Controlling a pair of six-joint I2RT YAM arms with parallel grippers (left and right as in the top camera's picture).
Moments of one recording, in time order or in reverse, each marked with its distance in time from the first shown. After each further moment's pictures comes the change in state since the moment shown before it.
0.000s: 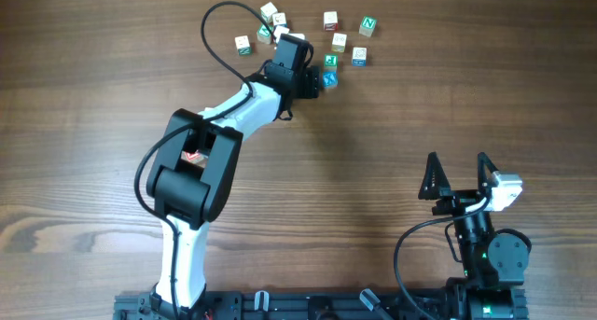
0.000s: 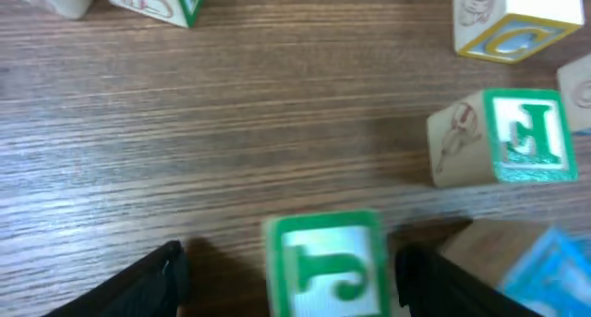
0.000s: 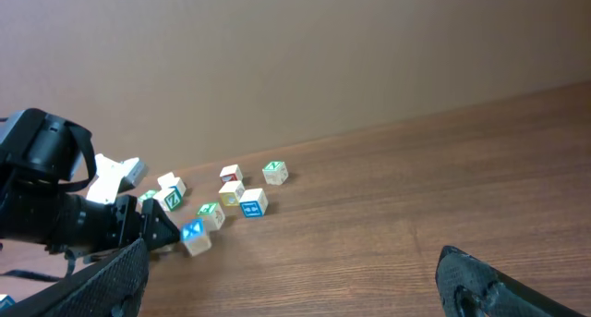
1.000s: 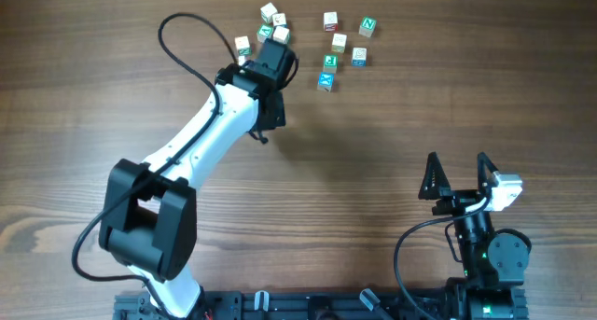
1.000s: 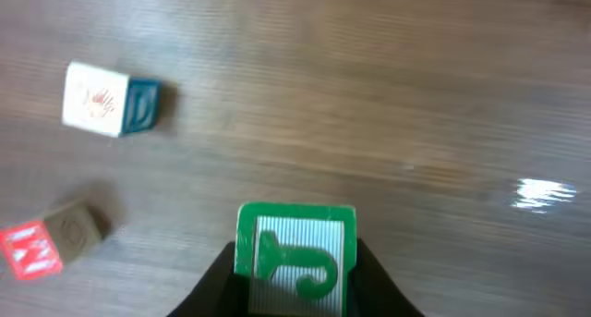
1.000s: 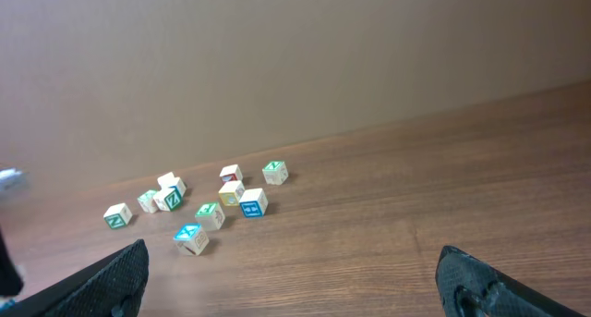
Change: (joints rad) left arm -0.002 -0.339 -0.034 -0.761 -0.142 -0.219; right arm 0.000 0.000 0.000 0.000 0.000 0.000
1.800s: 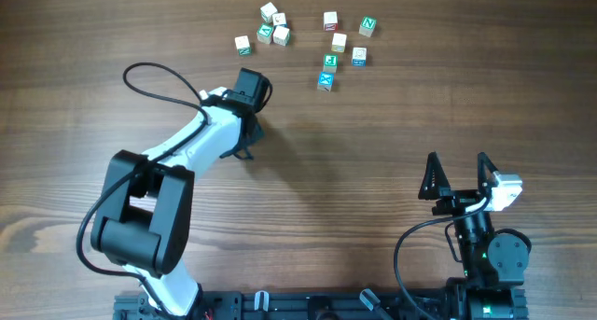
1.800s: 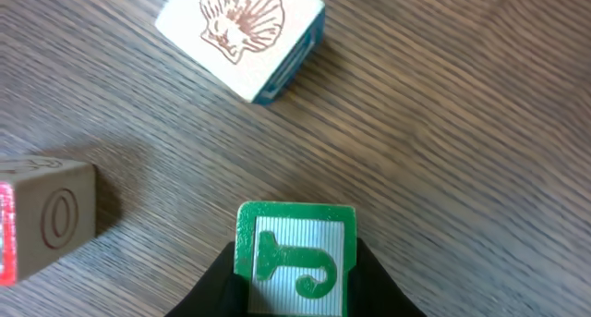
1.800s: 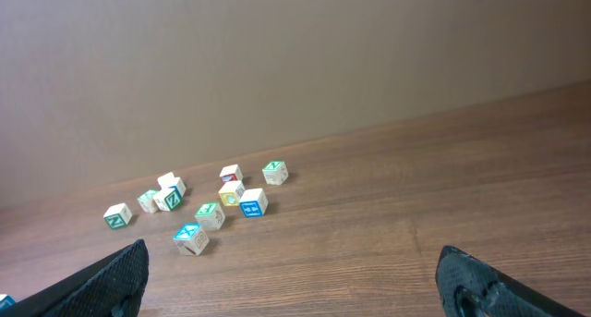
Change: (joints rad) left arm 0.098 0.003 -0.293 0.272 -0.063 -0.317; right arm 0.000 0.000 0.000 0.000 0.000 0.000
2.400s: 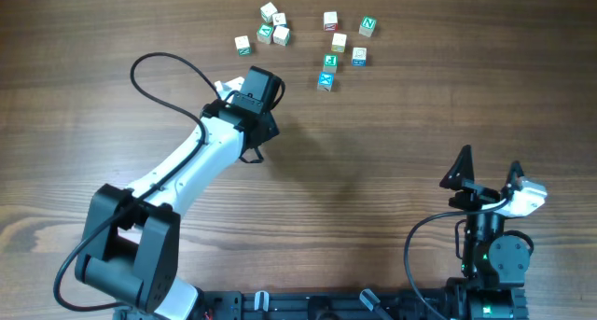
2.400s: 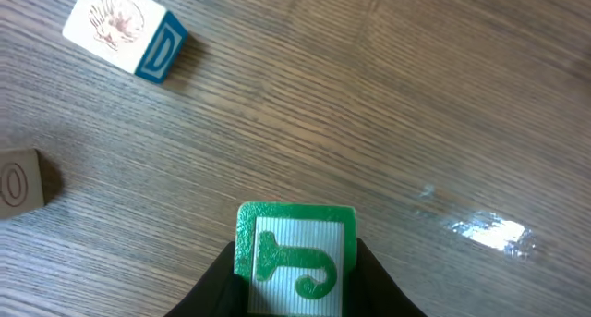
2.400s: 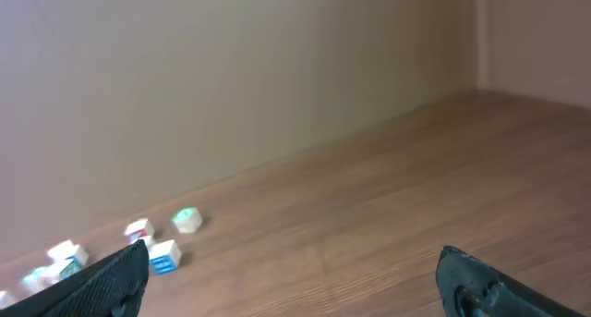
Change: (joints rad) left arm -0.079 -0.156 -0.005 0.007 0.075 0.073; right arm 0.000 0.000 0.000 0.022 0.296 0.036
